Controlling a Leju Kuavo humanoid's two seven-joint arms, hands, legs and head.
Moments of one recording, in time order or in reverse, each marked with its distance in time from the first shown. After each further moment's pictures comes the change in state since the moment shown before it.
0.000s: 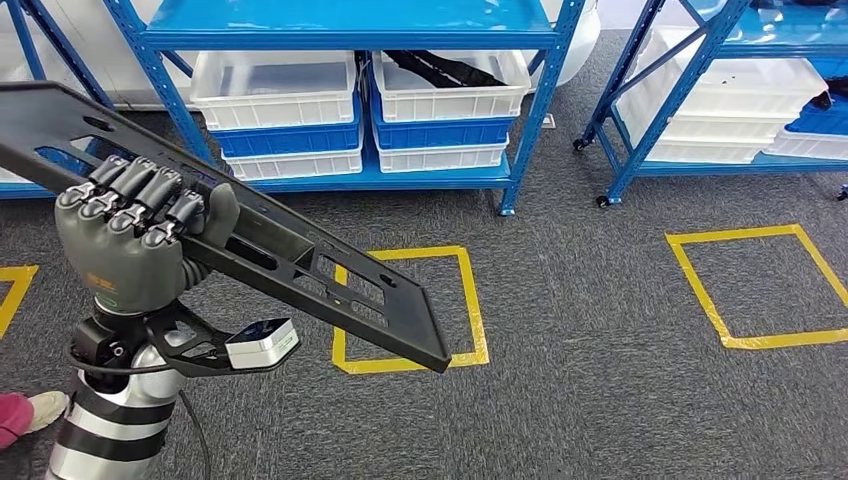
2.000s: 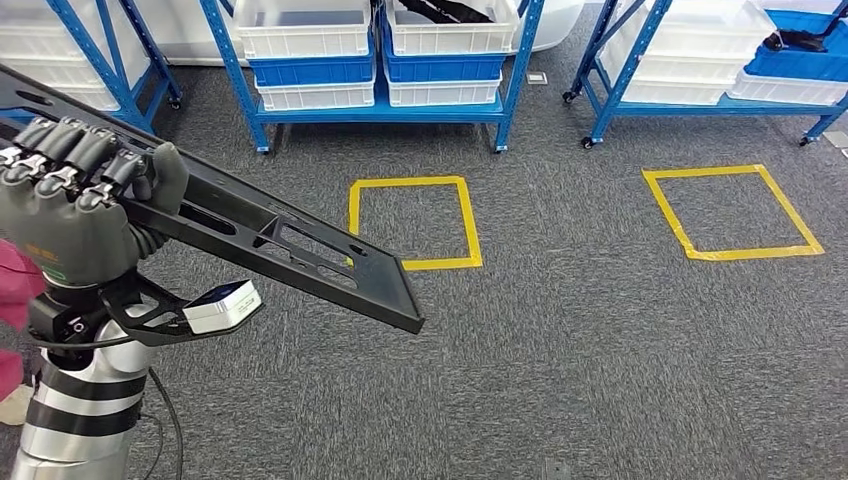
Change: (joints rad) left arm -0.077 0.050 0.055 -0.003 0.020 0.000 0.047; right arm -0.008 0.035 0.009 -0.006 -0.076 -0.010 -0.075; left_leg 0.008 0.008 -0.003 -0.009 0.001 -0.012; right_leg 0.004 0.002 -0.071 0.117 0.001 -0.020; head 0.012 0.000
